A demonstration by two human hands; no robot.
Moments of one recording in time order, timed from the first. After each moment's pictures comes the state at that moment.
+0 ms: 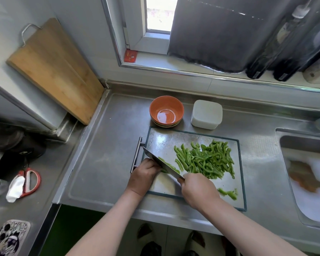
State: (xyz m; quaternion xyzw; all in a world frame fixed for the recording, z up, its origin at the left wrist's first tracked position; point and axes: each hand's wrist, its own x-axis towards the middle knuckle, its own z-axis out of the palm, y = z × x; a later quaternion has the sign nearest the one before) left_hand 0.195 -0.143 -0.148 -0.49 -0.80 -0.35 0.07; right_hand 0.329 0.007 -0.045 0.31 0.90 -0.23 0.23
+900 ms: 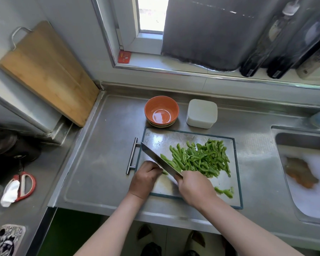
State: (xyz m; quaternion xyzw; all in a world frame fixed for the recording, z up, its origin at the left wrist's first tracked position) left_hand 0.212 -0.130 -0.151 -0.48 -0.79 -0.37 0.08; right_hand 0.331 0.013 -0.036 0.30 0.89 -0.27 0.20
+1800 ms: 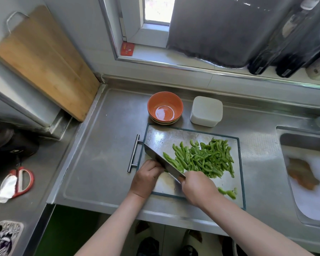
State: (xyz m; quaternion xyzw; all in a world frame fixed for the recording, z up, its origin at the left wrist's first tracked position) left_hand 0.210 -0.132 -0.159 -0.46 -0.80 -0.38 0.05; right_hand 0.323 0.017 -0.051 0.32 0.88 -0.25 0.26
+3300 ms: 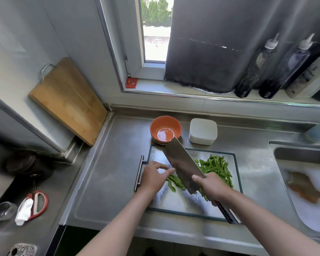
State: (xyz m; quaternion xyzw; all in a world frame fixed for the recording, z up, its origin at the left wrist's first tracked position) left_hand 0.183 -0.095 -0.088 -0.17 -0.87 -0.42 -0.21; right_hand 0.328 0.064 -0.017 0.44 0.70 -0.53 0.18
